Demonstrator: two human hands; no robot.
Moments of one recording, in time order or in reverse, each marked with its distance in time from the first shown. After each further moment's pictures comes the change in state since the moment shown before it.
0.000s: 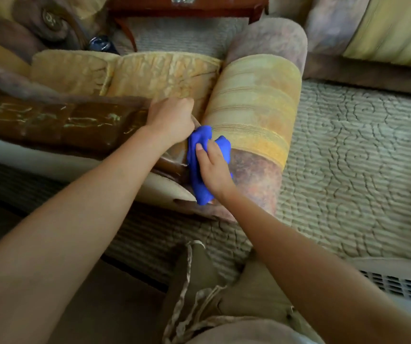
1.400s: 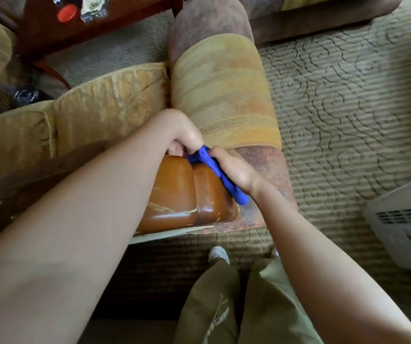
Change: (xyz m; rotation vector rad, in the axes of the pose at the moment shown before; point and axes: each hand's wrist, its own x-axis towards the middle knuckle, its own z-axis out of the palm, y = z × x) left_hand 0.101 0.028 0.039 0.244 -1.133 0.144; right_hand 0.062 0.037 -0.021 0.212 0.016 0.356
